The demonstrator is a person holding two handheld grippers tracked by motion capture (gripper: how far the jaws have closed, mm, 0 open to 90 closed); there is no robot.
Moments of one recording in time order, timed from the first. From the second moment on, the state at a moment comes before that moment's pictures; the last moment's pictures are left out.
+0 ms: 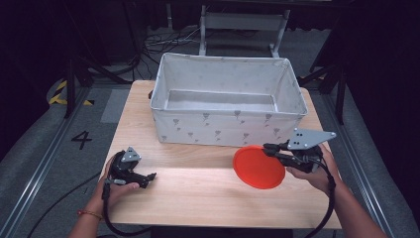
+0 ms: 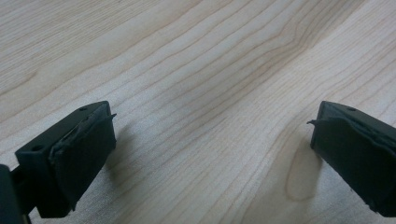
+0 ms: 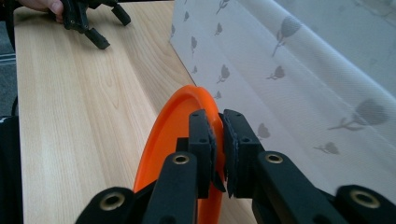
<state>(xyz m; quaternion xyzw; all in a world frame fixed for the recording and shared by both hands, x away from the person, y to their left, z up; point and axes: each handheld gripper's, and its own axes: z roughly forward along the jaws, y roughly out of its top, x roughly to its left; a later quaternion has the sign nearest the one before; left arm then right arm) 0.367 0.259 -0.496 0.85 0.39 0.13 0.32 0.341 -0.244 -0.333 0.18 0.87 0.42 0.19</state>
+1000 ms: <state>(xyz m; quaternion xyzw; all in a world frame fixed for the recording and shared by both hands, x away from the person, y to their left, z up) 0.366 0.259 -0.496 0.85 0.39 0.13 0.32 0.342 -0.275 -0.256 0.16 0.87 0.41 0.23</state>
